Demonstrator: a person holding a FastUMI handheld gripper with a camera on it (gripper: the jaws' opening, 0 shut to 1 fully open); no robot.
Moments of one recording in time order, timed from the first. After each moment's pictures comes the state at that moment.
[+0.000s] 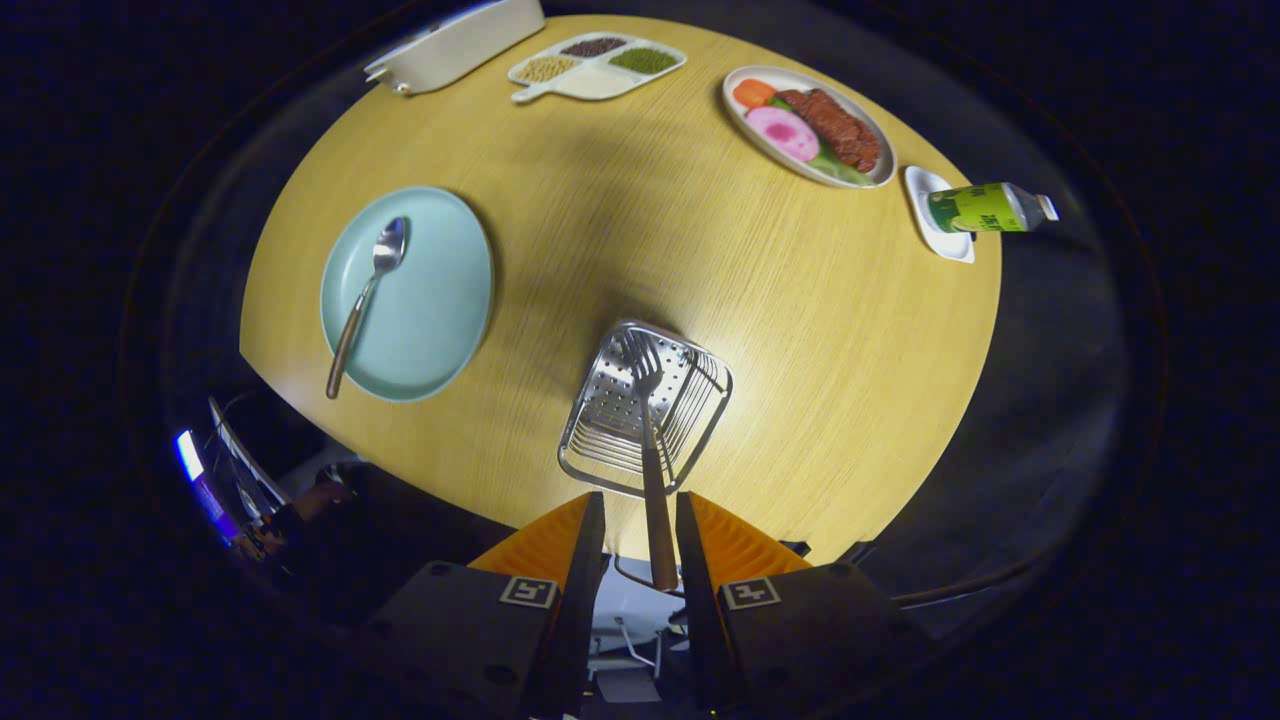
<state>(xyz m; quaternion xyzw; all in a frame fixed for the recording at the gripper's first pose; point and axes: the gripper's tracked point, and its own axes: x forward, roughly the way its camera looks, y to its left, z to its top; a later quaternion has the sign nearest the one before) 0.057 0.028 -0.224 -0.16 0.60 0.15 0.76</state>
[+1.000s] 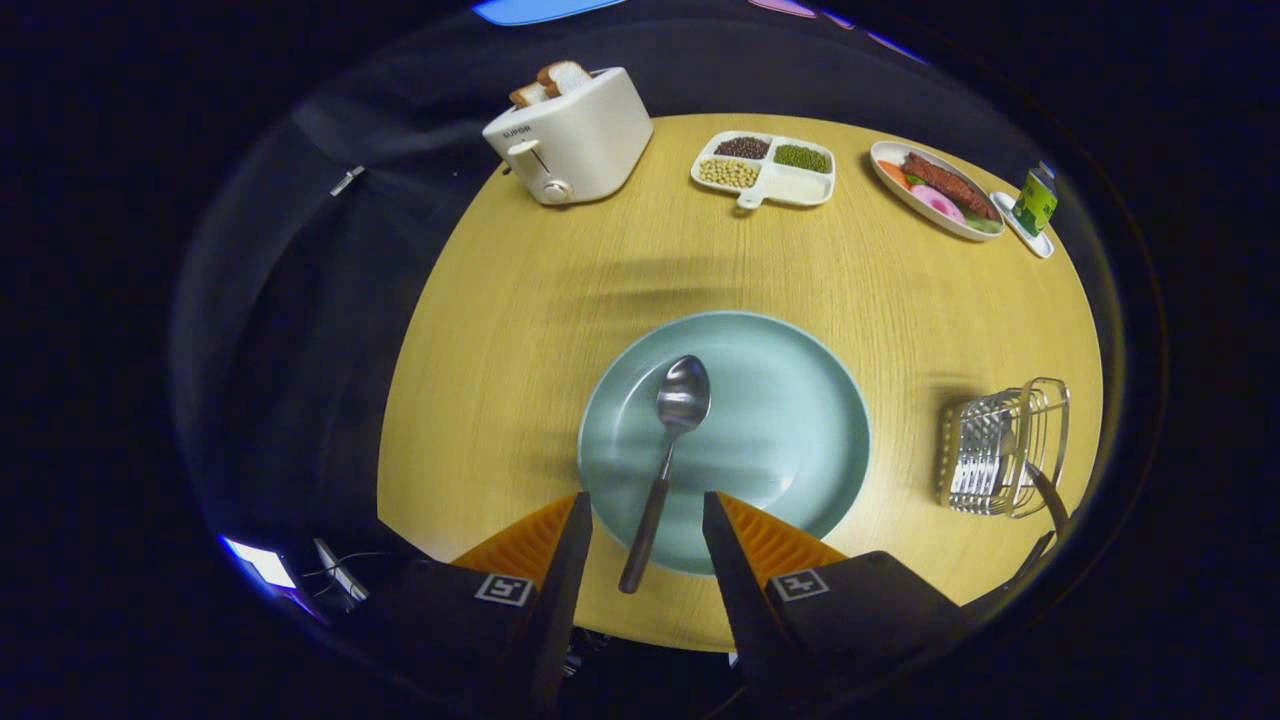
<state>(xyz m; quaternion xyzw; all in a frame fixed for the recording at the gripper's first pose) 0.026 0.302 -0.273 0.05 0.47 0.22 0.85</state>
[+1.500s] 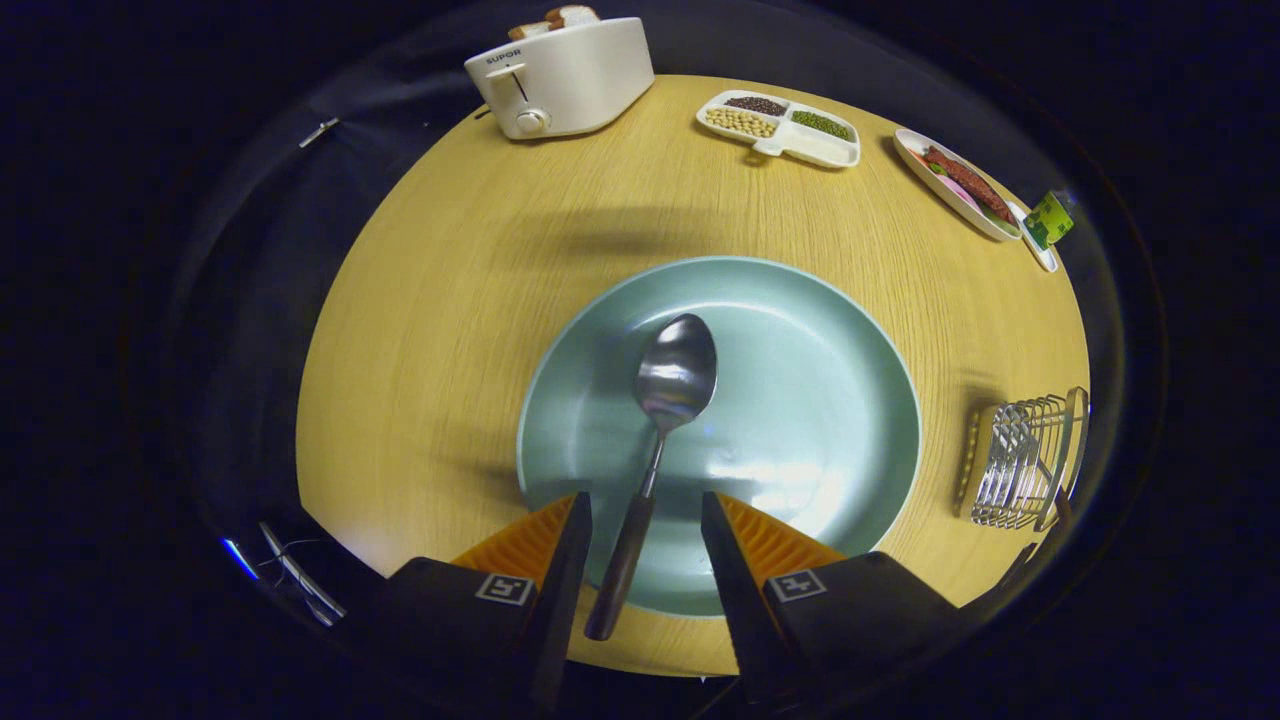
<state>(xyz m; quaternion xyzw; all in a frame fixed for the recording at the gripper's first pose) 0.038 0.310 -0.331 -0.02 0.50 0.18 0.85</state>
